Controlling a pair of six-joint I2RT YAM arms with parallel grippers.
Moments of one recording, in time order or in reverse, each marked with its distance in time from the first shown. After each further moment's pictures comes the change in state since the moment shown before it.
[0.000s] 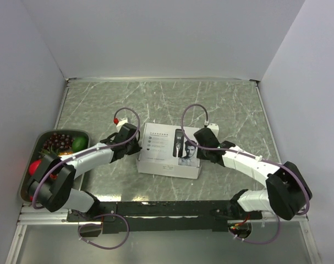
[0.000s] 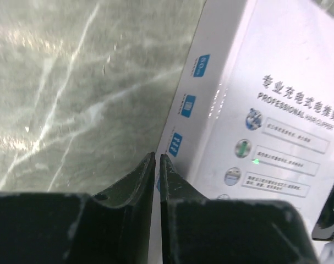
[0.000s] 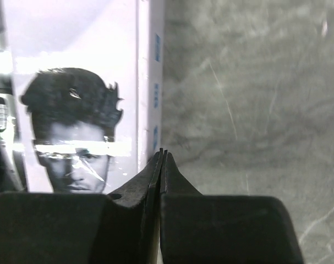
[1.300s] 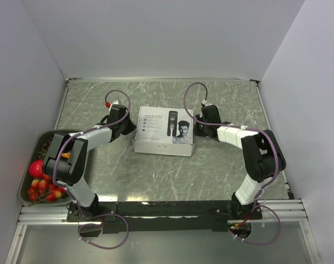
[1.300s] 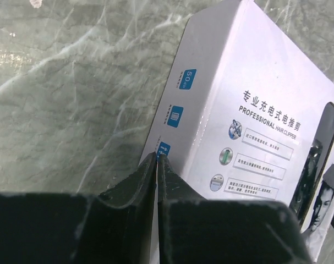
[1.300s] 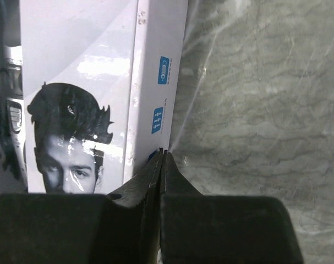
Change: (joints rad) left arm 0.262 0.274 0.211 0.201 0.195 0.050; right arm -0.286 0.420 0.249 0.366 -0.407 -0.213
